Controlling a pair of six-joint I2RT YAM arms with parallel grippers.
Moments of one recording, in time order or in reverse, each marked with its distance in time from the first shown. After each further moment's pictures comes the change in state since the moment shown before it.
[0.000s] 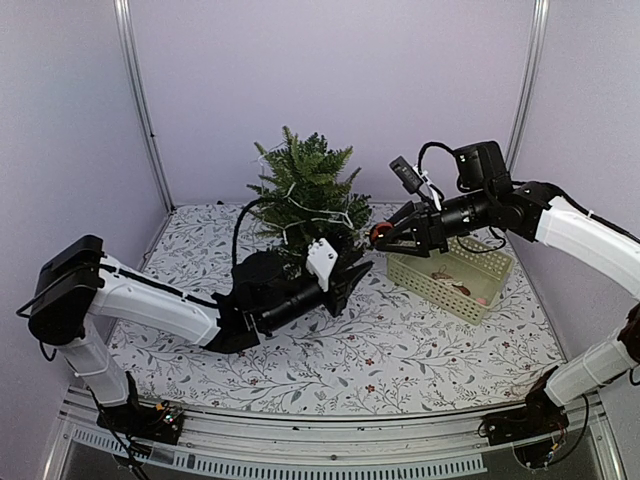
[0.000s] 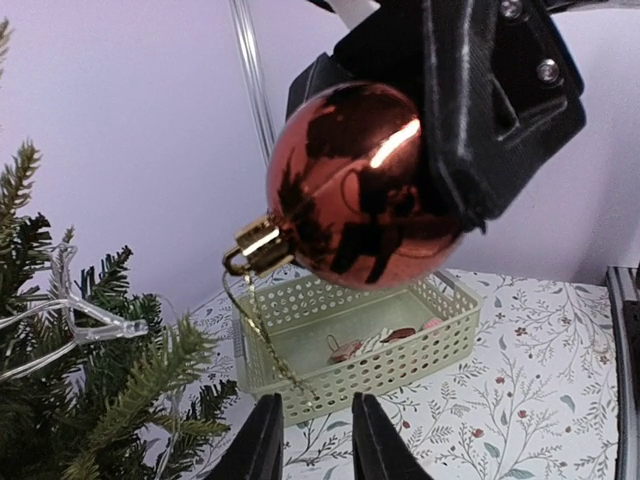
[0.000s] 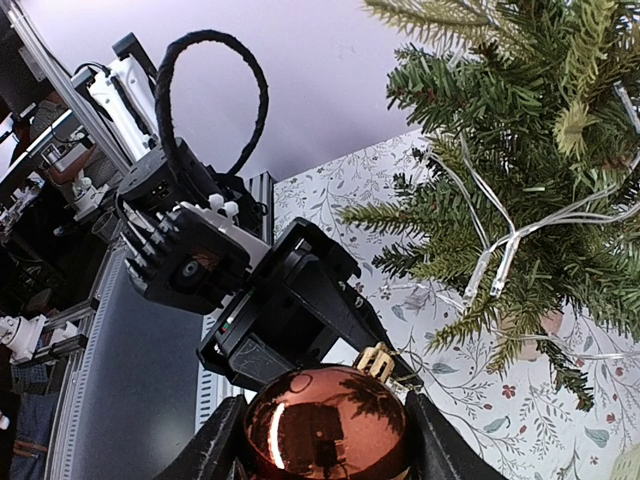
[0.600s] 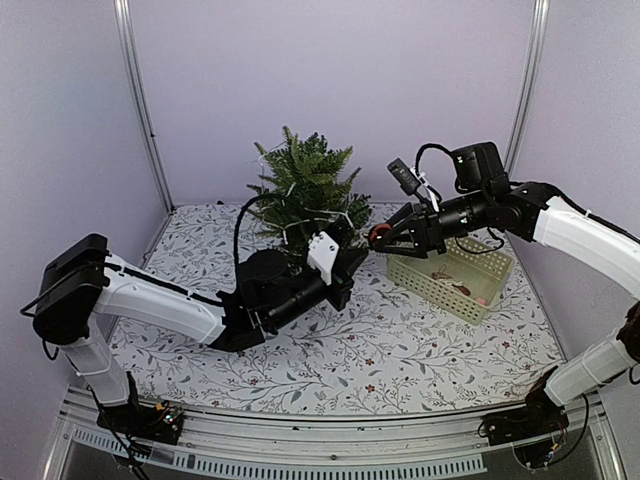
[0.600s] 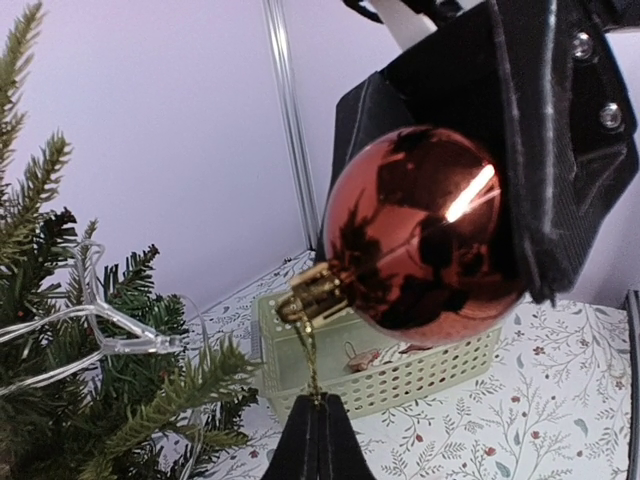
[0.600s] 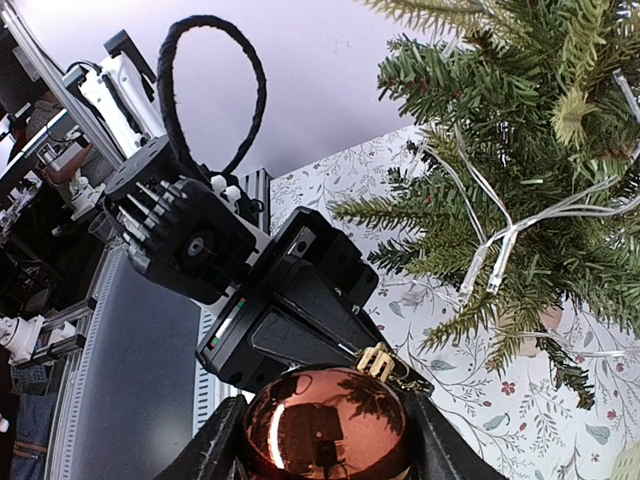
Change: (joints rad) left arm 0.000 0.029 0.037 0.006 -0.076 -0.035; right arm 0.004 0.011 0.000 -0.002 0.010 0.000
